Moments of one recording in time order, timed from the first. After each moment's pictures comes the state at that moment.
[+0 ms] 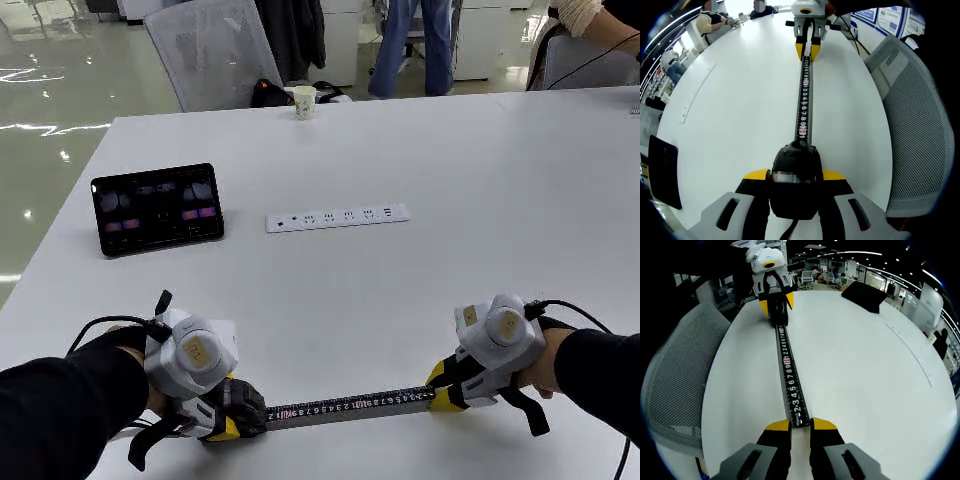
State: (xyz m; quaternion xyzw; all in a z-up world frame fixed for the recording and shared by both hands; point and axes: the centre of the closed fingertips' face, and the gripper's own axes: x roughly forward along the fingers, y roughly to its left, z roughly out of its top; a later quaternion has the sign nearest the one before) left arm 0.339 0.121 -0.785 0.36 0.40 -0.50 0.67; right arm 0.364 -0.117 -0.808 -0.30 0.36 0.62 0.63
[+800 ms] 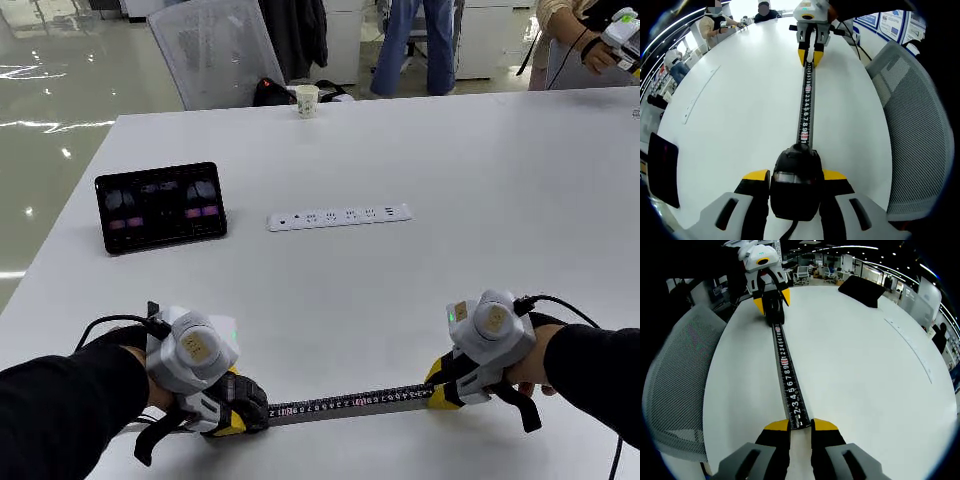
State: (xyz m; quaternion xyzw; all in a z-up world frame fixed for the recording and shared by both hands) left arm 0.340 0.118 -0.780 0.34 0.39 -0.50 0.69; right arm 0.363 -0.115 -0.809 -0.31 0.38 0.60 0.63
